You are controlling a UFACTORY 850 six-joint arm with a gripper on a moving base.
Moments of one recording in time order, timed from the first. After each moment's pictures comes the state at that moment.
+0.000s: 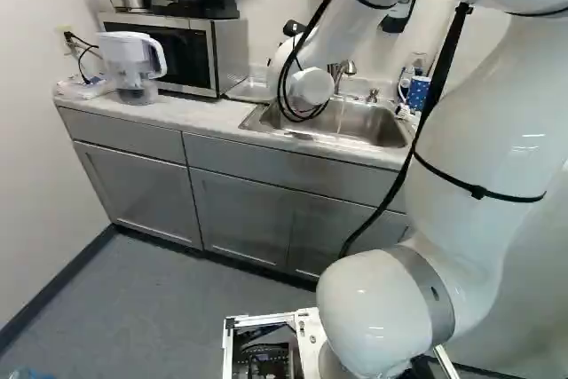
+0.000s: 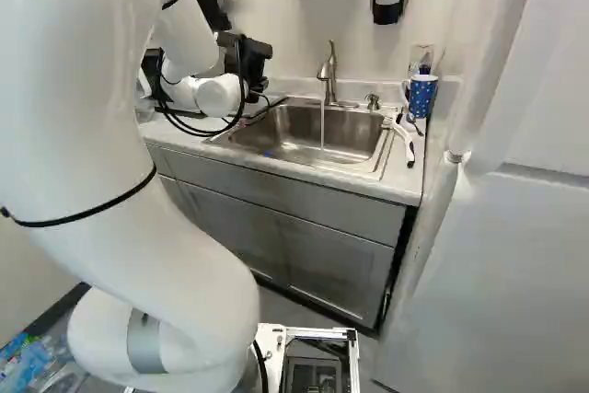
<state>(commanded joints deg) 7.7 -4.1 -46.0 4.0 43.9 12.0</state>
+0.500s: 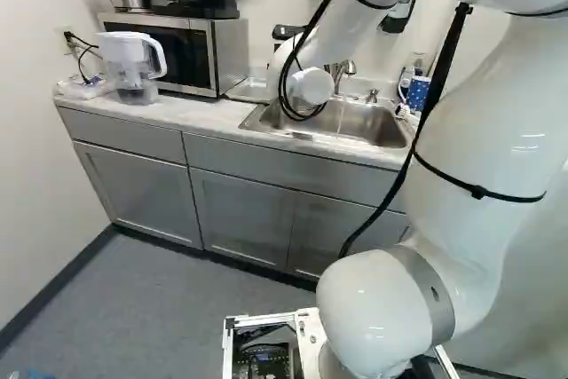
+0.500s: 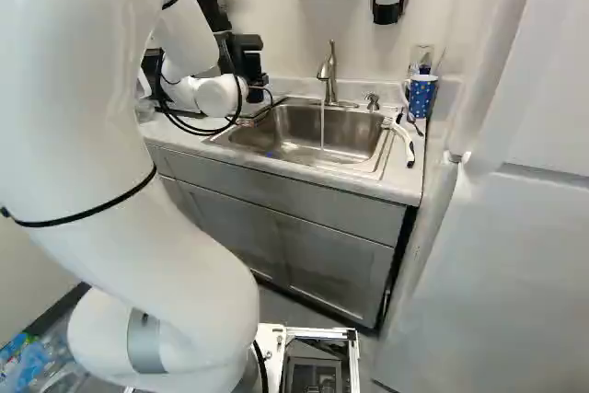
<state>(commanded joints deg) 7.7 -4.1 -46.0 4.0 43.9 -2.4</state>
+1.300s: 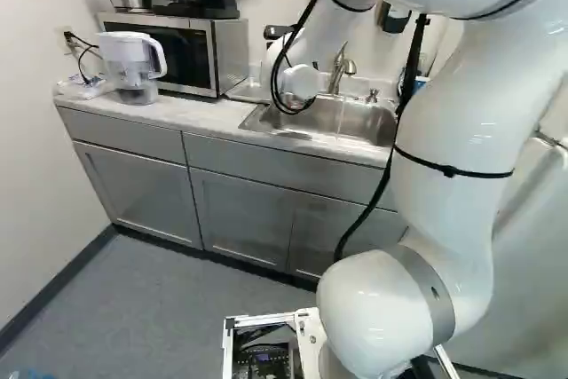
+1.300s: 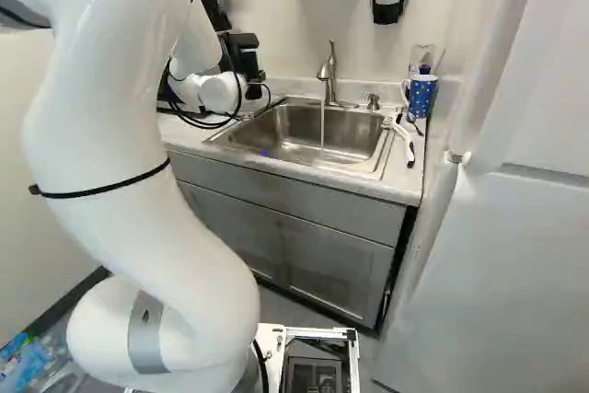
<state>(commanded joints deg) 9.2 -12.4 -54.8 4.0 43.9 -2.4</state>
